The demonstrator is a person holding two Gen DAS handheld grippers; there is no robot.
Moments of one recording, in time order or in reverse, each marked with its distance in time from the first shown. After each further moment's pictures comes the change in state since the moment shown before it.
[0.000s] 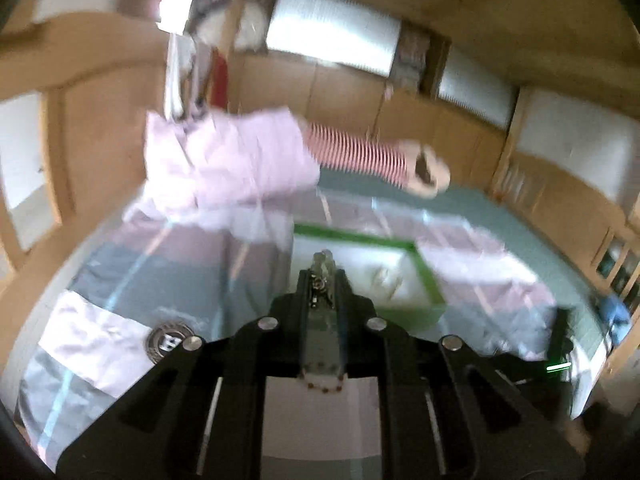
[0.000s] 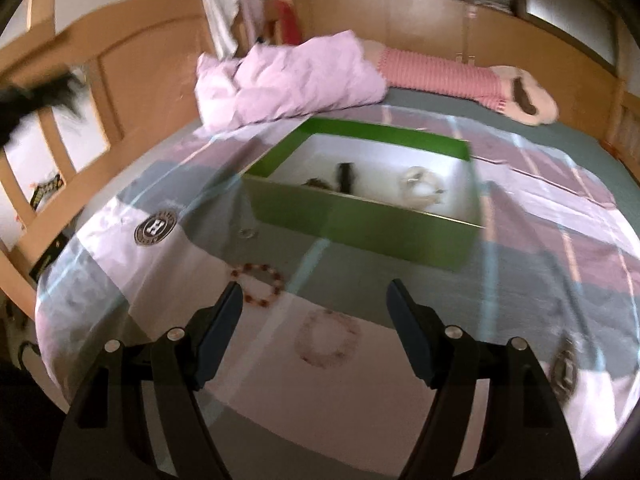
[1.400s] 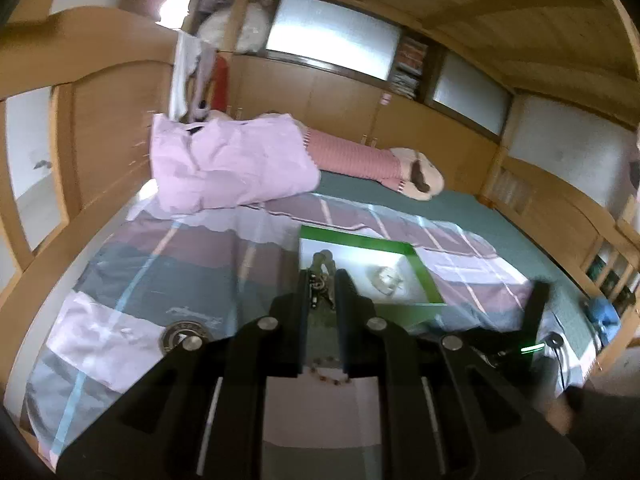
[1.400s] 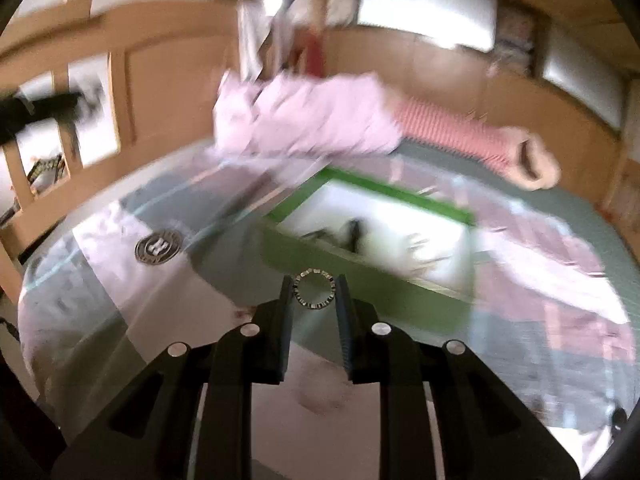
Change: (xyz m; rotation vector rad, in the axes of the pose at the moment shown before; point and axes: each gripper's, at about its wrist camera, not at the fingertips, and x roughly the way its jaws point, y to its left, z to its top) left arm -0.016 0.018 0.000 0.010 0.023 -0.049; right arm -0.040 0.019 0.025 -0.125 -0.150 -0.072
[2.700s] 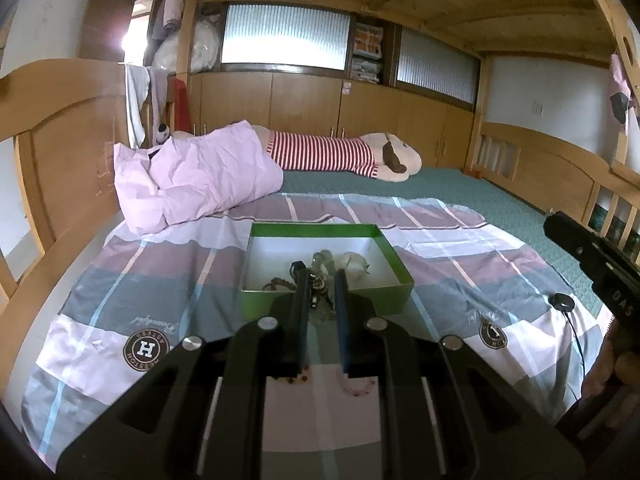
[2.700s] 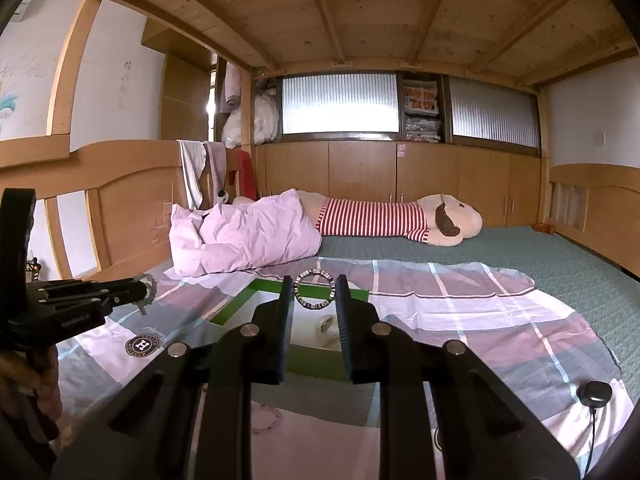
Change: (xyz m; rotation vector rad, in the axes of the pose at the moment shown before) left arm 0.024 -0.089 -0.031 0.161 -0.022 0.017; right arm -0.141 -0.062 -0.015 0.164 -0.377 -0.149
